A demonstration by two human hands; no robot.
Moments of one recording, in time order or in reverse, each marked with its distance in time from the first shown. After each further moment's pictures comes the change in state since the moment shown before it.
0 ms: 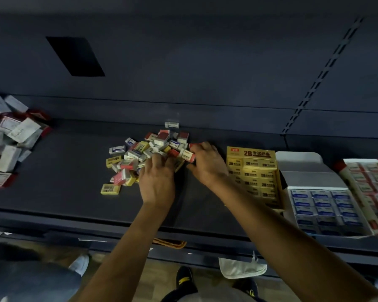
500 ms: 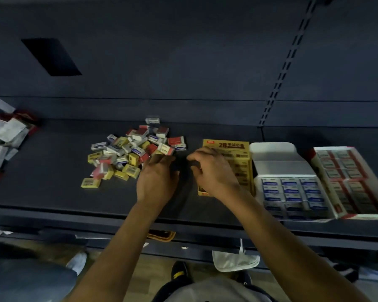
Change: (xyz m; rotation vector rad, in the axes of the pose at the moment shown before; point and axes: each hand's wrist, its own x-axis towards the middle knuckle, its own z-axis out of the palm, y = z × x) left_hand -0.019 0.050 -0.018 -0.318 -0.079 0.054; right_hand -0.069 0.045 -0.050 0.114 0.015 -0.129
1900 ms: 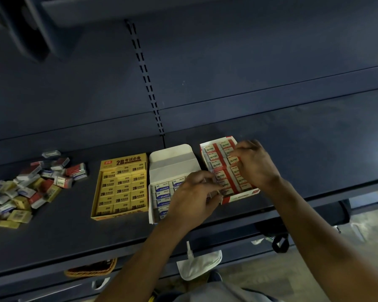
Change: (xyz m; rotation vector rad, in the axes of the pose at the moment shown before) left_hand -0.033 0.263 0.088 -0.316 -0.282 0.574; right_hand -0.147 0.246 -0.154 -0.297 0.141 0.307
